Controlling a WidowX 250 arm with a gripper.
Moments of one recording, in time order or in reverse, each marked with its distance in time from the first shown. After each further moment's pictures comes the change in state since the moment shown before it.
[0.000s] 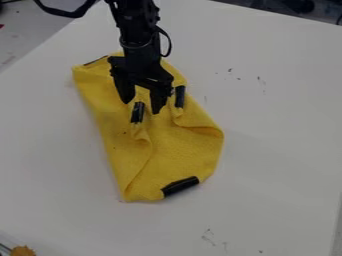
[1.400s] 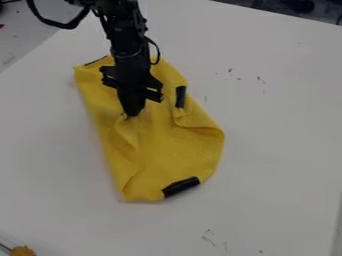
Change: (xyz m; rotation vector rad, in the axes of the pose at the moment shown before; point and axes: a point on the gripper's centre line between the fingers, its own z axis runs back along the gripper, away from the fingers) arm -0.003 0.019 -0.005 0.010 -0.023 0.050
